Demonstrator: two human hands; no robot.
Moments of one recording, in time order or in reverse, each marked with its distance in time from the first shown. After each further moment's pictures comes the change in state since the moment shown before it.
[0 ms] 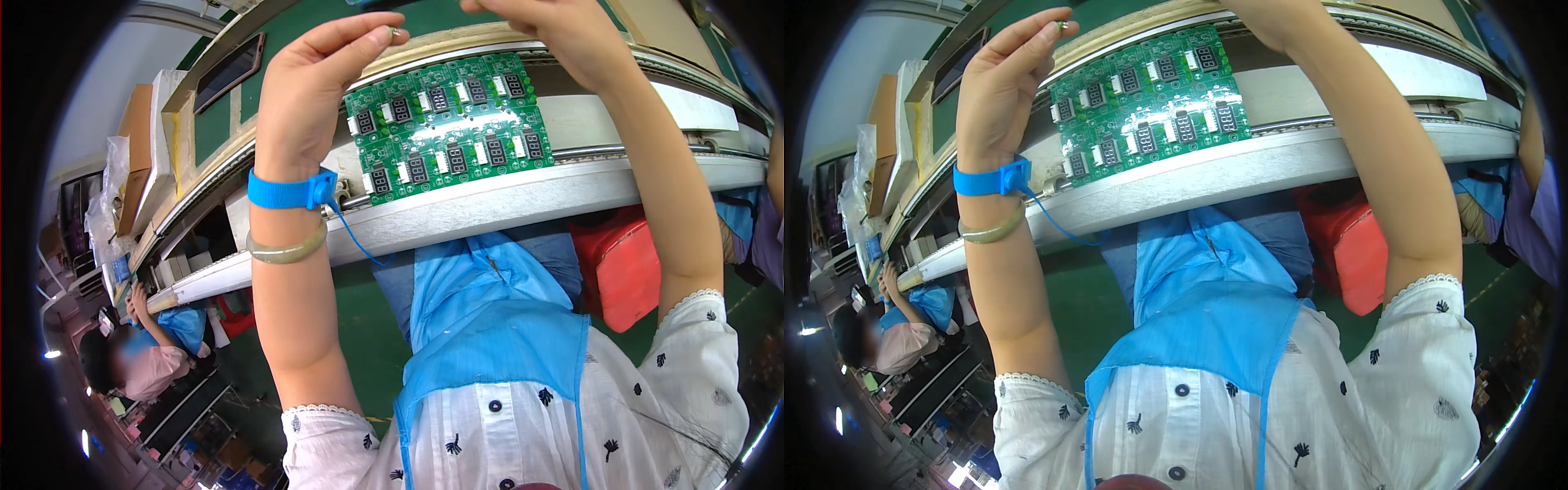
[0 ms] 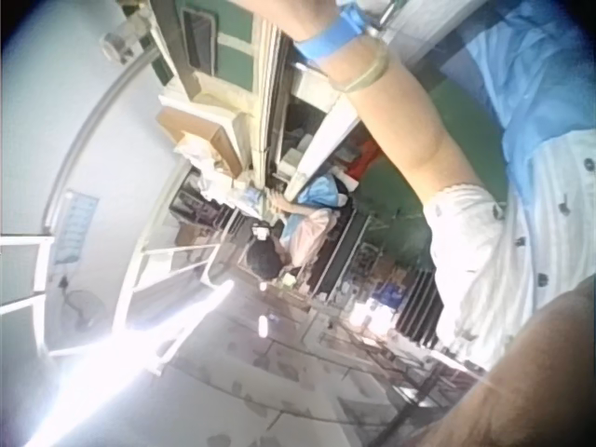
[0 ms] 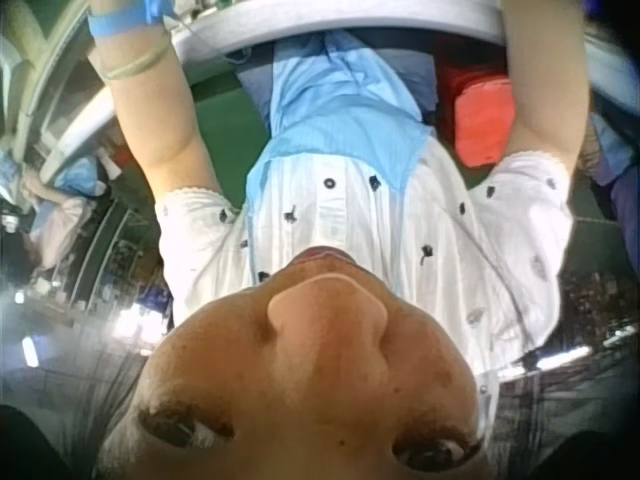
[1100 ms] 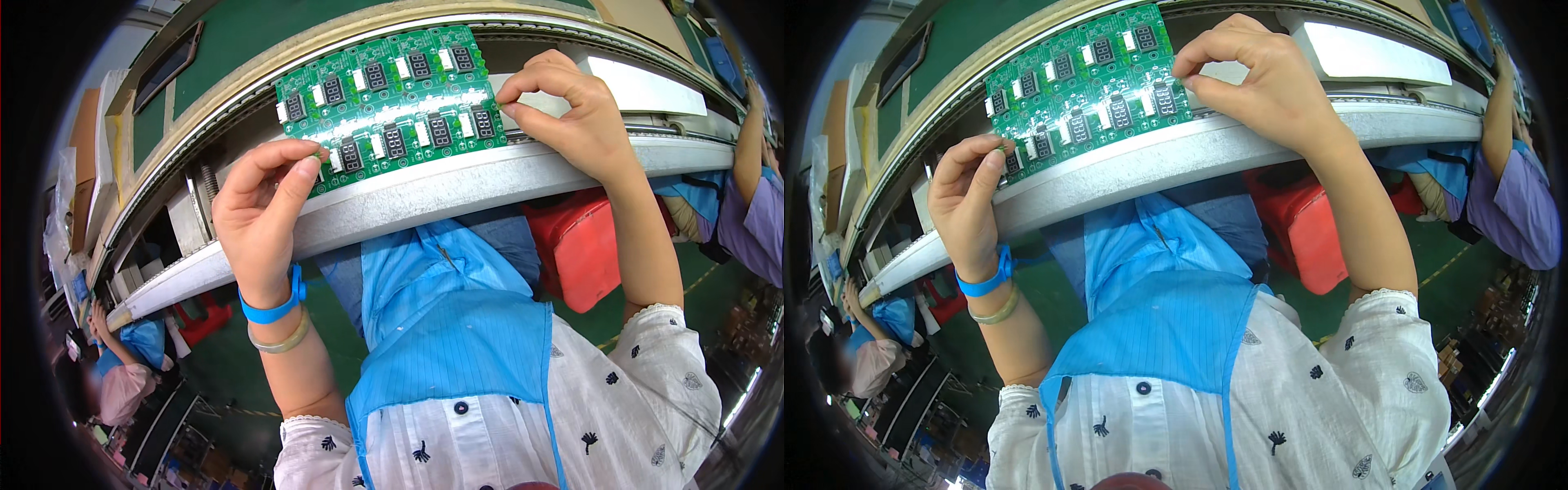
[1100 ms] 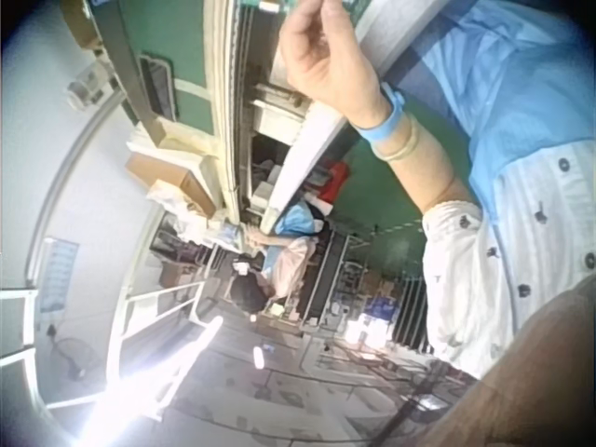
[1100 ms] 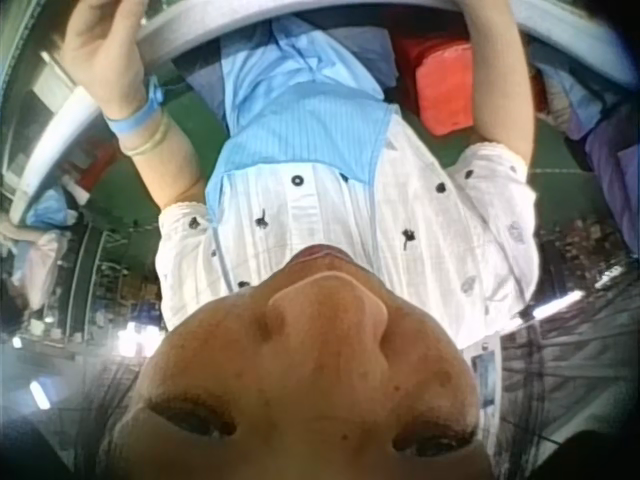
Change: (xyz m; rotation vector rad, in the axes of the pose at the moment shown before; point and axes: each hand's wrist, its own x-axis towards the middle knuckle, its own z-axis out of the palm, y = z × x) left_hand -0.120 -0.044 0.014 0.052 0.201 0.108; right_hand -0.112 -0.034 0.016 -0.982 -0.038 0.020
